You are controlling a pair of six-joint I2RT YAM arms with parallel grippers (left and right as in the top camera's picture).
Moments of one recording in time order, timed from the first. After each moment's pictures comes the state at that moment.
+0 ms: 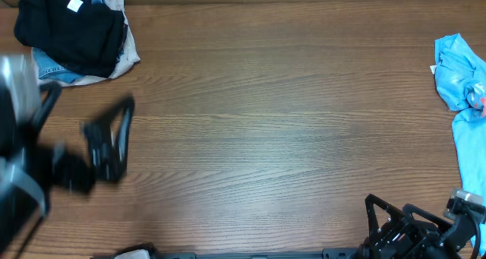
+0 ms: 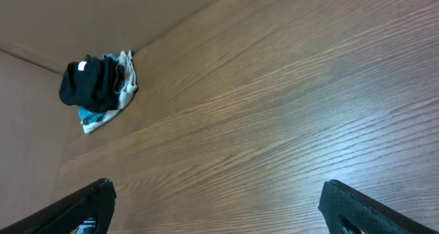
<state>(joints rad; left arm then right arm) 0.21 1.31 2.66 -1.68 0.55 -0.02 -0.12 0.47 1.37 -1.52 -0.38 0.44</state>
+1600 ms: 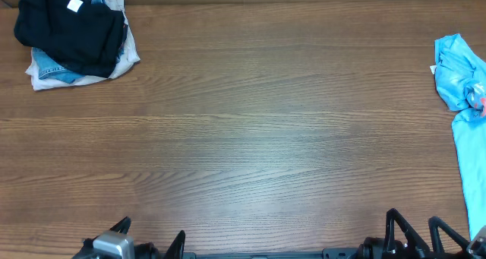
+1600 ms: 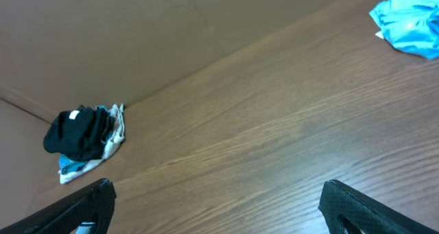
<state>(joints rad) 0.21 0.28 1.27 -1.44 0.52 -0.05 -0.12 0.31 1.37 -1.44 -0.22 0.44</state>
